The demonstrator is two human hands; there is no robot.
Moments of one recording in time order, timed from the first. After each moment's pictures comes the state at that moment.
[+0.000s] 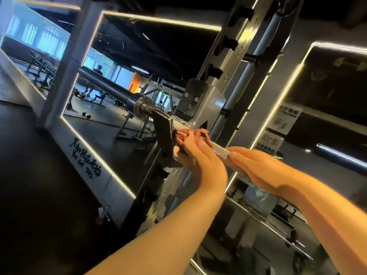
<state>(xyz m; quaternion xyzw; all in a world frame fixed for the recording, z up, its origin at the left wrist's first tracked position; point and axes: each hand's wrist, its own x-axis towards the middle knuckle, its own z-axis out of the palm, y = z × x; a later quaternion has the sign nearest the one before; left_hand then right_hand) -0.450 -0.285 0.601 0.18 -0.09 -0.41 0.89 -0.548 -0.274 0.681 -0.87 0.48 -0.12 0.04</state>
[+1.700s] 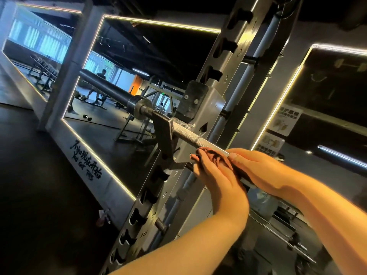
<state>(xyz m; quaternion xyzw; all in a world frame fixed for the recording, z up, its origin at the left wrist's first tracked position) -0.490 -0.267 0.582 0.09 -0.16 -0.53 0.83 -0.554 -0.312 0.673 -0.87 0.47 -0.14 -0.01</state>
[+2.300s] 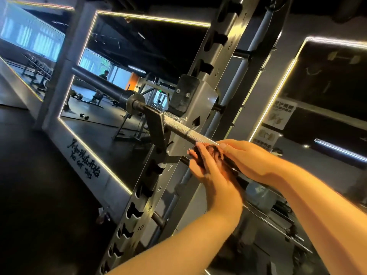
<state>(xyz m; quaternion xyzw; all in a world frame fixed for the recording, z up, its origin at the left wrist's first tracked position) -0.510 -0.266 0.567 0.11 -0.24 -0.49 0.83 -0.548 -0.275 0.681 -0.86 0.49 -0.13 0.06</state>
